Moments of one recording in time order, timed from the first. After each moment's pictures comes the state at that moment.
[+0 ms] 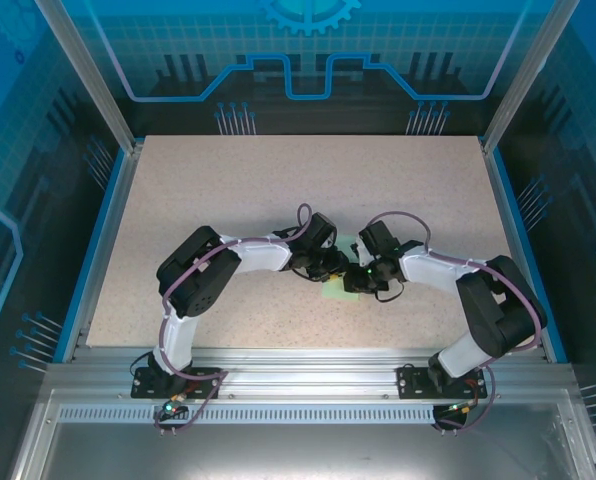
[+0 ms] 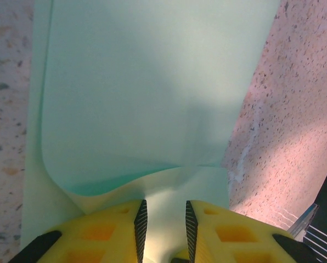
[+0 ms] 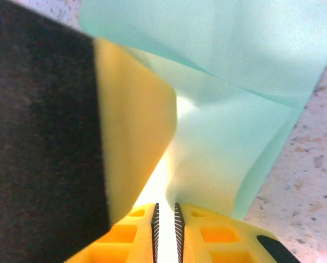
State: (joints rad) left arm -0.75 2.03 1.22 -0.13 0.38 -1.11; right arm 0.48 1.55 0.74 -0.43 -0.33 0.47
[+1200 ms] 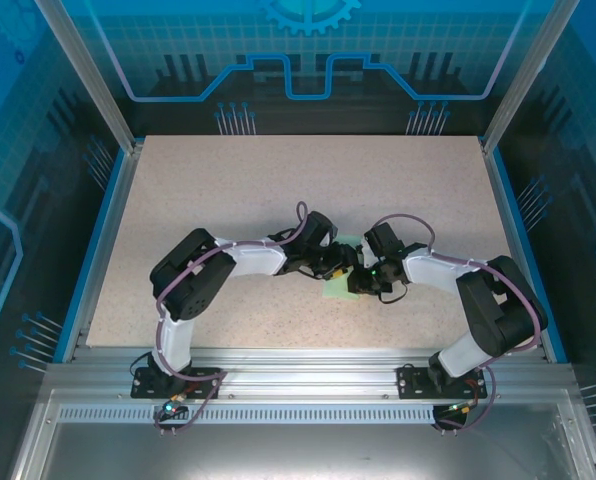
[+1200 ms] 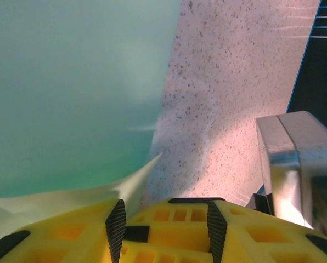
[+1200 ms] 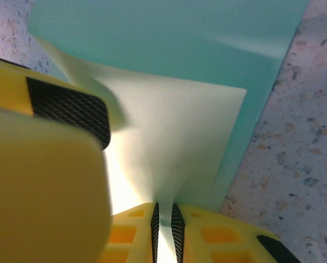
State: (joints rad) left arm -0.75 1.99 1.14 0.08 0.45 -1.17; right arm 0.44 1.55 0.71 -0.40 -0.34 0.46
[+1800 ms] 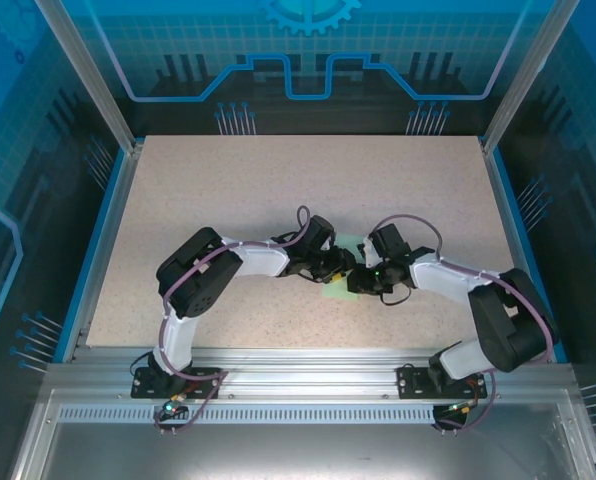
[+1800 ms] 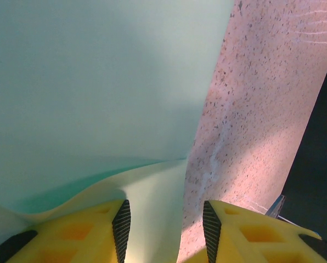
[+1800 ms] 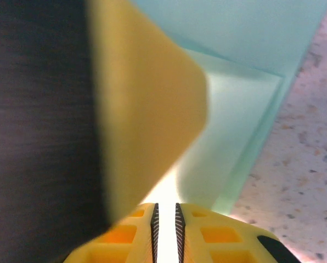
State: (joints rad) left arm -0.76 2.03 1.14 0.07 0.42 -1.17; right arm 0.44 1.45 0.67 -0.38 -0.41 0.48
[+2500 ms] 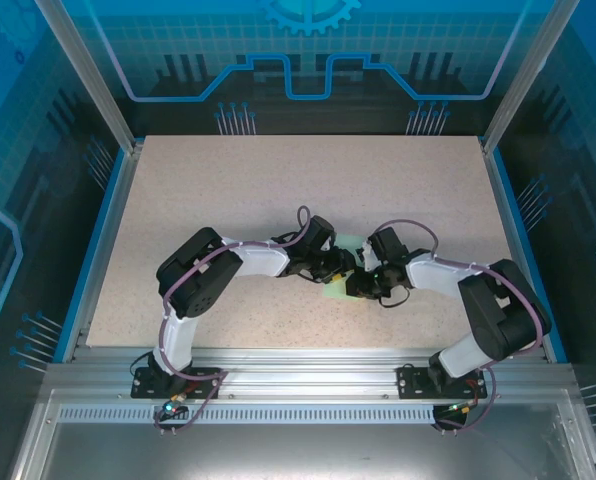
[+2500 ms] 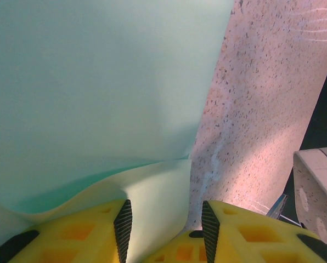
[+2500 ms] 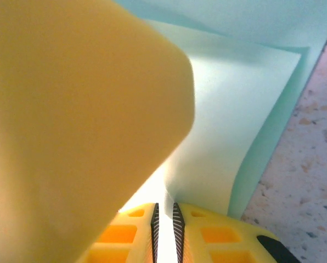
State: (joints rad) left arm -0.76 2.03 1.14 0.06 0.41 -1.16; right arm 0.43 1.52 0.64 -0.33 -0.44 0.50
